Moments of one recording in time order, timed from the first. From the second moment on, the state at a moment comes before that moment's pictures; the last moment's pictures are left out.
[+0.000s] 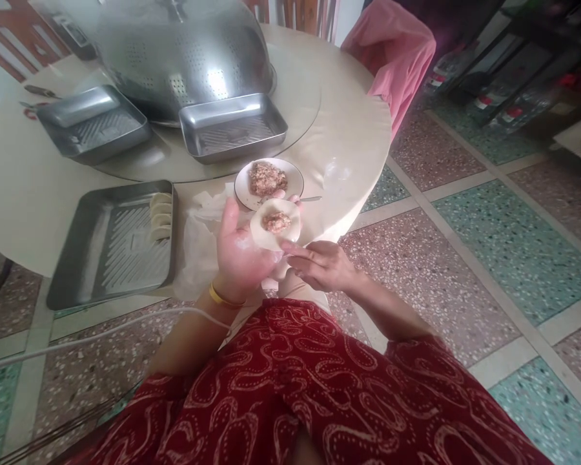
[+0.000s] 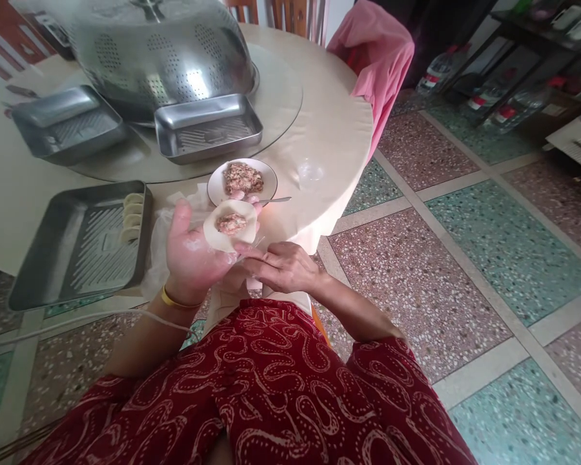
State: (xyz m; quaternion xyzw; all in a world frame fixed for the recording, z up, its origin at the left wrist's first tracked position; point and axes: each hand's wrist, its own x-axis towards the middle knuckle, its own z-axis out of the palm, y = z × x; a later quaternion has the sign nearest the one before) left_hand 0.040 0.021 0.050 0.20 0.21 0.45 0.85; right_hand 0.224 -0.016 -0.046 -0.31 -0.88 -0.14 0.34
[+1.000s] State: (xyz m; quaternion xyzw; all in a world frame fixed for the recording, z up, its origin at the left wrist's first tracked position) left_hand 0.042 0.015 0.050 0.27 0.23 0.42 0.83; right_hand 0.221 -0.025 -0.060 -0.30 -0.82 -0.09 0.48
